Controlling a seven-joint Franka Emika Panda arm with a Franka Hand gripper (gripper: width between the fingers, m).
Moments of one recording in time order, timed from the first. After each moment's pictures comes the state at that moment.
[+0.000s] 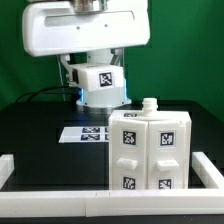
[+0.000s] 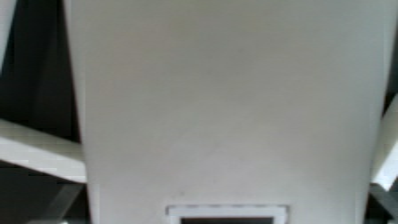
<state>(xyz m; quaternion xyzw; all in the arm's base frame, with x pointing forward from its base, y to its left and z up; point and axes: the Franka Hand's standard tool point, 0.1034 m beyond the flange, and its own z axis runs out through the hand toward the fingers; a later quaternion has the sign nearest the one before) 0.560 -0.030 0.183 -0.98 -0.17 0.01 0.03</state>
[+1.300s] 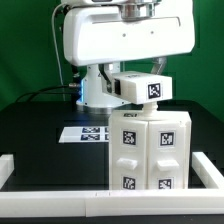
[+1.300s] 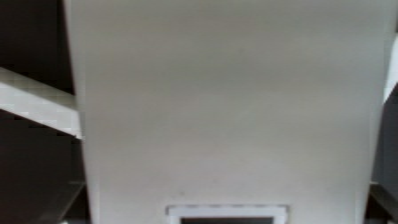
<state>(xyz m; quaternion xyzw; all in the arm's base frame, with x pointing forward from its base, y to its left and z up) 0.597 0.020 0.169 -0.98 -0.19 0.01 0.02</state>
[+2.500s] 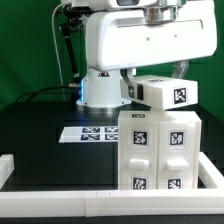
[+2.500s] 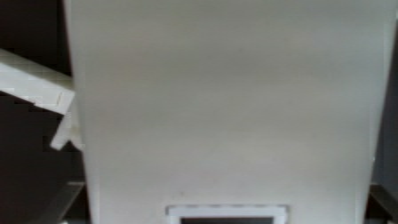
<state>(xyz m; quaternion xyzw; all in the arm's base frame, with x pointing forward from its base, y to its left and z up) 0.616 0.051 0.168 -0.98 -0.20 0.01 0.03</state>
